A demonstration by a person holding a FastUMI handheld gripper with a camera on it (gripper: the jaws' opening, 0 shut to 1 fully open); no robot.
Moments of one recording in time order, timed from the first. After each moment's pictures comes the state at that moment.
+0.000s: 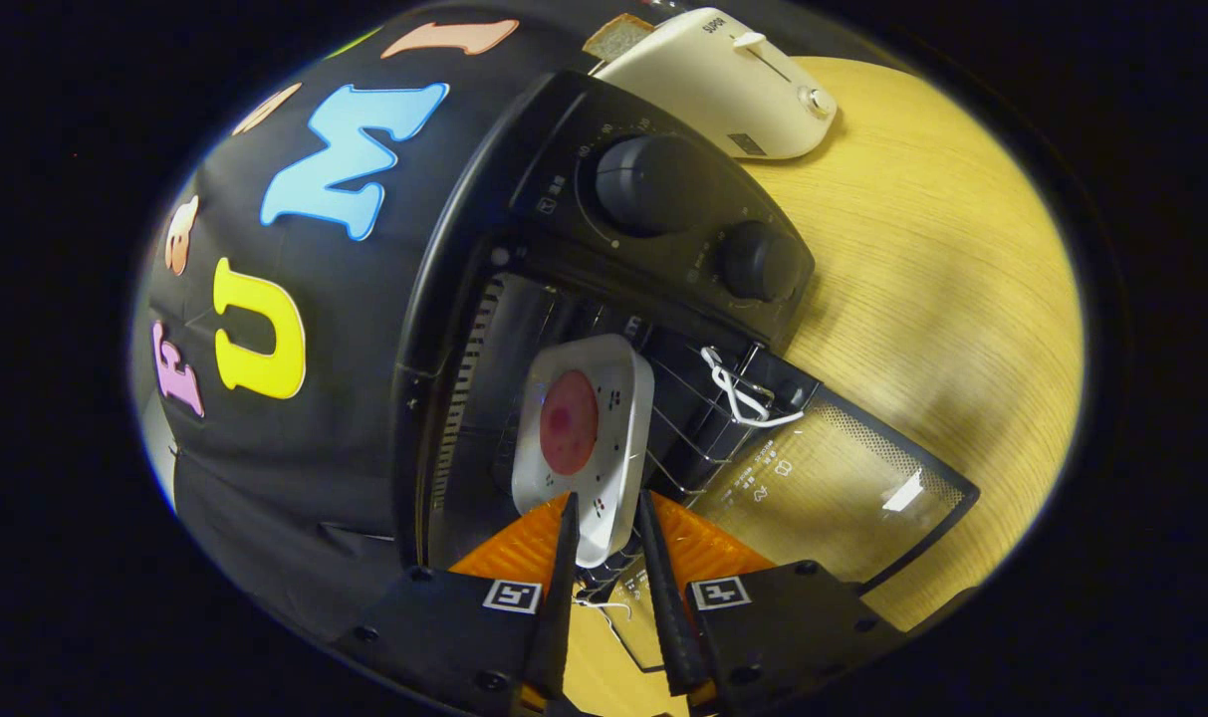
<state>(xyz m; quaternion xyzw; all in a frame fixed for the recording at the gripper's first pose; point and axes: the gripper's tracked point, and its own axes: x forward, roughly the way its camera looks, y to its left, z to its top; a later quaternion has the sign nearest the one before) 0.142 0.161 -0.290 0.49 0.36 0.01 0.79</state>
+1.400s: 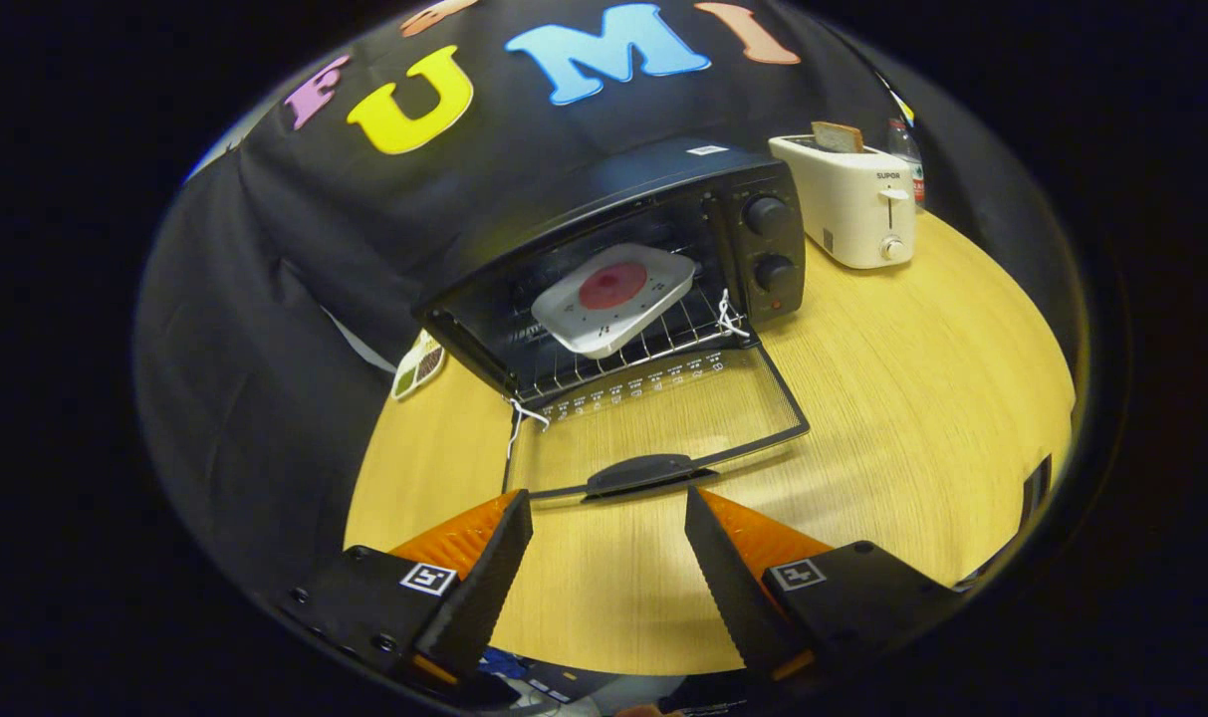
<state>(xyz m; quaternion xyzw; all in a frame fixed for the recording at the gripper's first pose) -0.021 0.160 -0.285 0.11 0.43 0.11 0.89</state>
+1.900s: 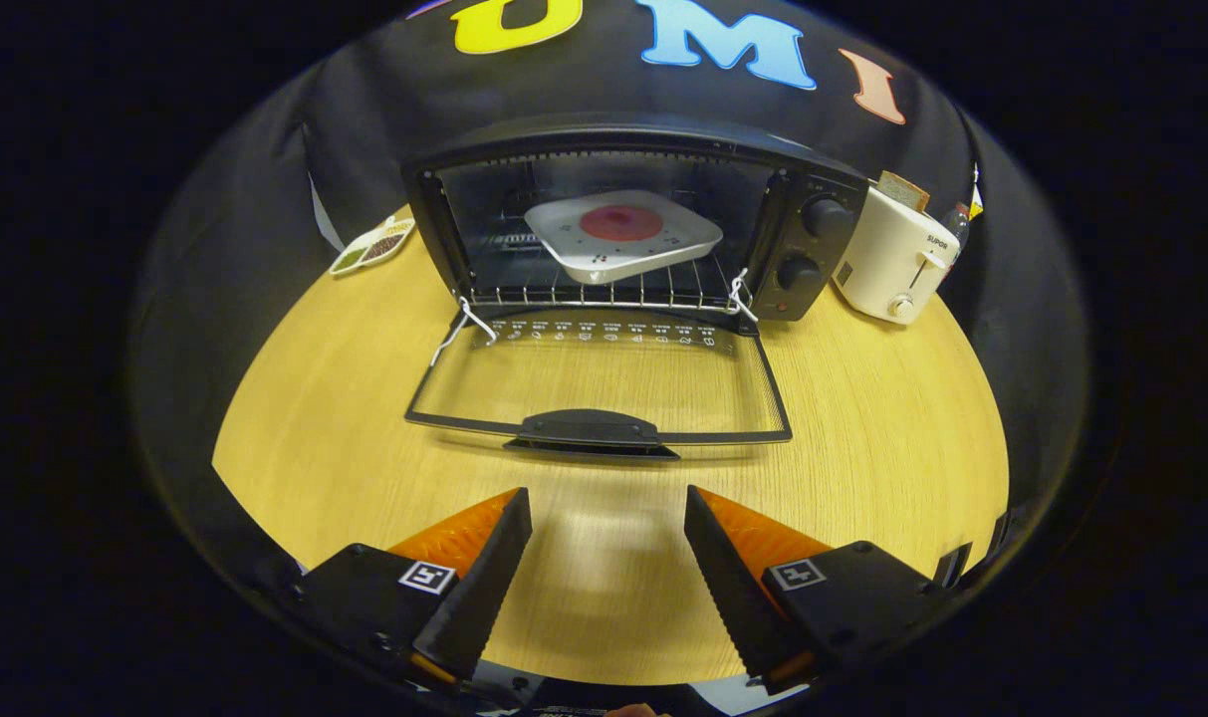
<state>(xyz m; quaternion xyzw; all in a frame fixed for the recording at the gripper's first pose) -0.022 0.138 -0.343 -0.07 0.47 0.08 0.88</state>
